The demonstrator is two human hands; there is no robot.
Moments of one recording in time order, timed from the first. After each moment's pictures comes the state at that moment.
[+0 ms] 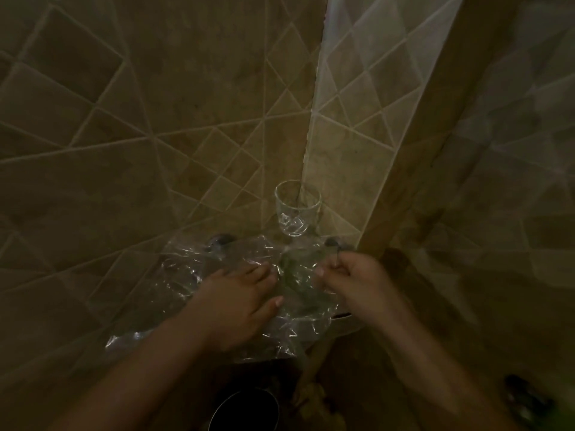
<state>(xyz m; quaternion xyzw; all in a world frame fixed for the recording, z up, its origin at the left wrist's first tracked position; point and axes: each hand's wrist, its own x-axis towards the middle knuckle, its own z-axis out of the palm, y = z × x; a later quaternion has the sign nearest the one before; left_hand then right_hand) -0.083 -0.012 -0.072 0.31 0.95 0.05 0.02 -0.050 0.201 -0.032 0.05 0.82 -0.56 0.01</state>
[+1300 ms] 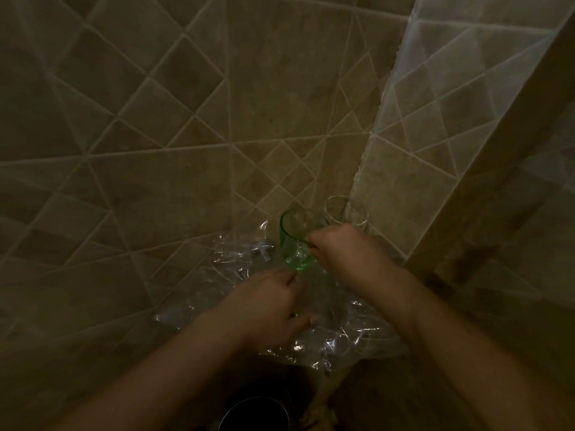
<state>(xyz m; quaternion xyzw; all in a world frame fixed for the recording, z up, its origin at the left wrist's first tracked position) -0.072 -0.022 -0.054 0.29 0.96 0.07 -0.02 -0.140 0.148 -0.017 -0.31 0.94 0.00 -0.13</state>
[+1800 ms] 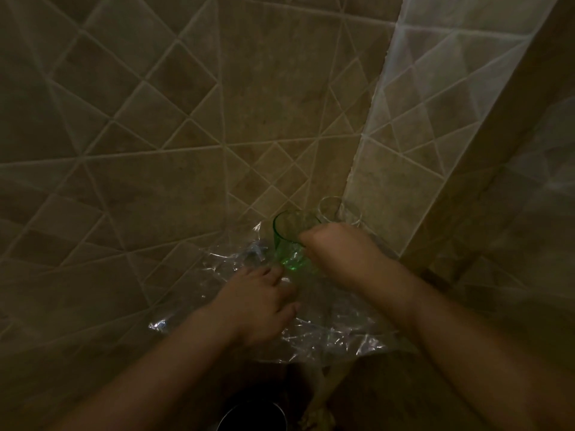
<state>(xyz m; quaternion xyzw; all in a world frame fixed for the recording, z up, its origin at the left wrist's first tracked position) -0.079 -0.029 -0.066 0.26 0.96 0.03 0.01 -0.135 0.145 -0.006 -0.33 0.94 0.08 -0.11</state>
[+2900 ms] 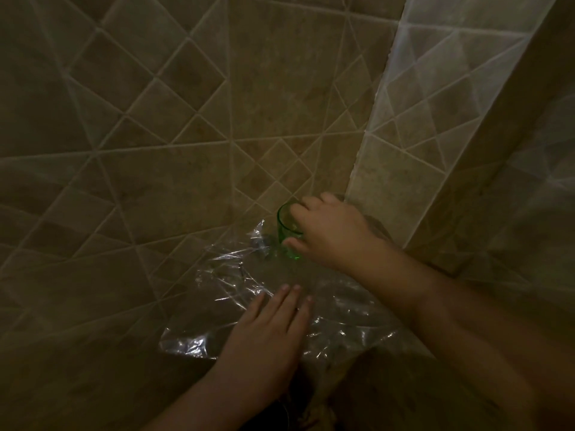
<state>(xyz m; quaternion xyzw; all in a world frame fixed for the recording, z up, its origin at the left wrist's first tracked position) -0.001 -0.011 -0.072 0.25 0.96 0.03 -0.08 -0.135 0.125 0.010 -0.32 0.92 0.08 -0.20</state>
